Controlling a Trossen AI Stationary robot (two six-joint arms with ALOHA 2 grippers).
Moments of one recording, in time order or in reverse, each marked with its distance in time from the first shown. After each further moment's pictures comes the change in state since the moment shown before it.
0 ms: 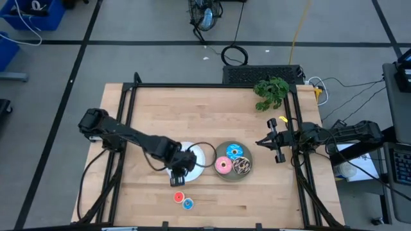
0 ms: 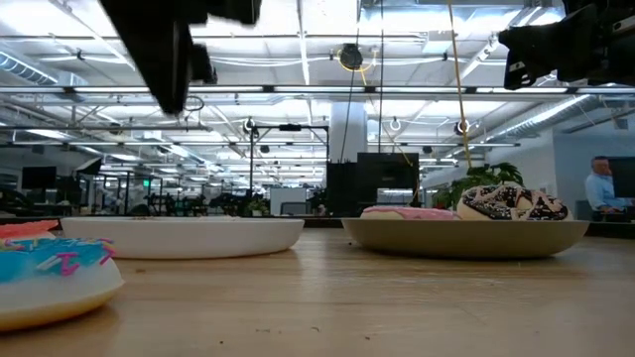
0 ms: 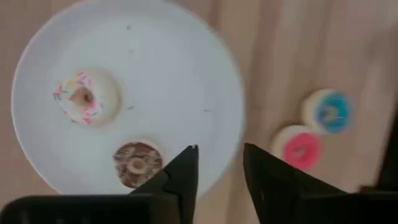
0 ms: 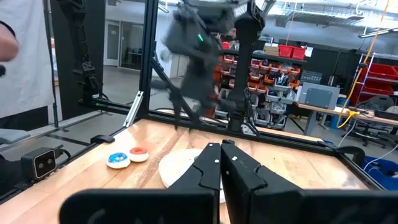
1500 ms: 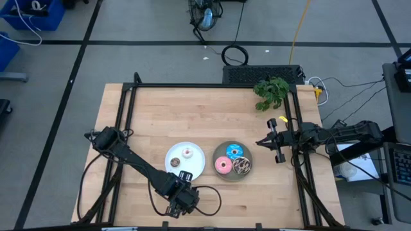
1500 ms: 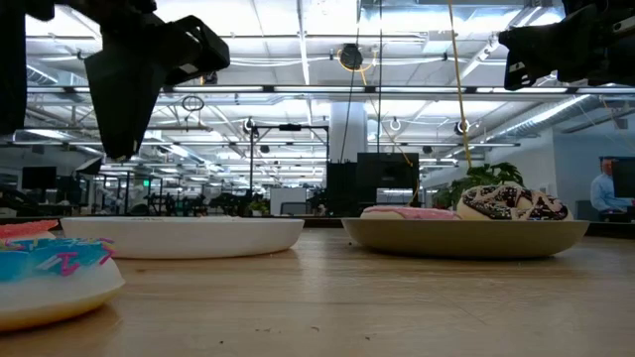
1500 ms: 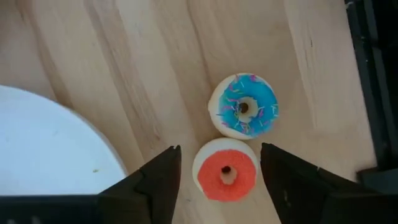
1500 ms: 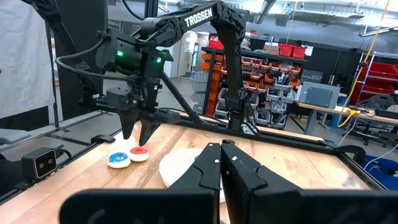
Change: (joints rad) left arm -0.259 0.289 0.174 0.083 -0.066 0.226; right arm 0.000 0.000 0.000 -0.003 0.000 0.002
